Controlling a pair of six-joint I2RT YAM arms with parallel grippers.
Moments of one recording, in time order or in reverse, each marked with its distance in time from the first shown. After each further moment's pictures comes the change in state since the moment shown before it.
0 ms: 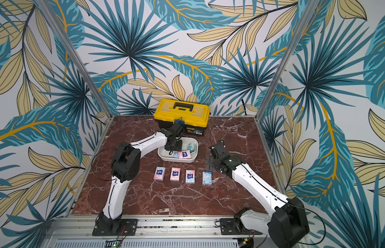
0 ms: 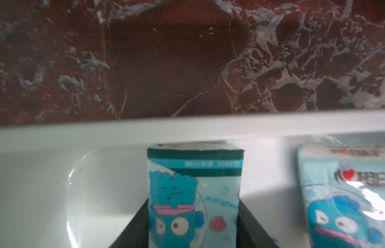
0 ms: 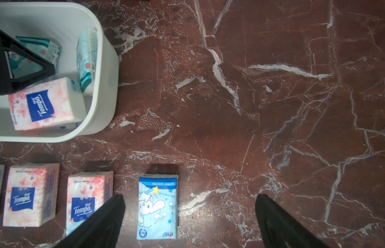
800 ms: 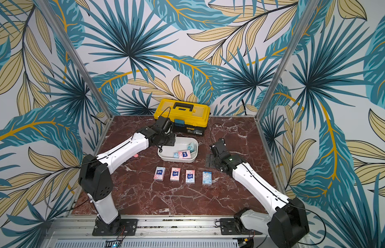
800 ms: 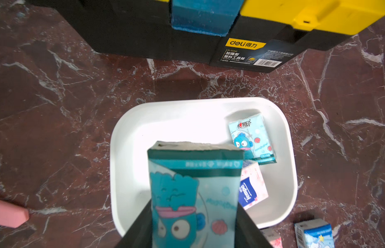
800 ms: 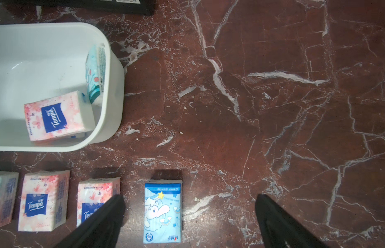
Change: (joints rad) left arm 0.000 -0.462 -0.241 0.029 -0.005 0.031; right arm -0.005 0.002 0.029 0.000 0.000 0.016
